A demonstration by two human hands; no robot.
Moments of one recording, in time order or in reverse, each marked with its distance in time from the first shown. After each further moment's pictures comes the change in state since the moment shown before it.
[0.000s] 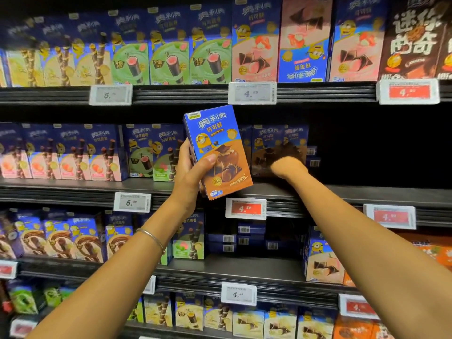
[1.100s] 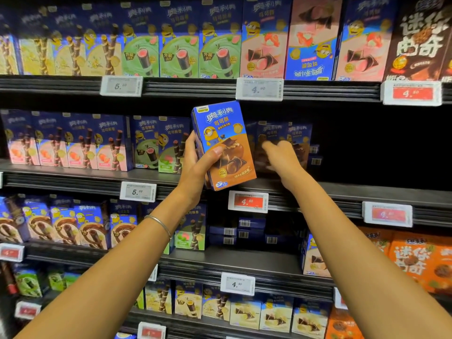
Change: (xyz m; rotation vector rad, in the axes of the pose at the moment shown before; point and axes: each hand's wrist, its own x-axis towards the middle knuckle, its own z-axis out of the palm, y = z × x) left_hand -0.002 0.003 0.004 0.017 0.025 0.021; right_hand -0.056 -0.020 -0.001 0.831 0.060 -0.222
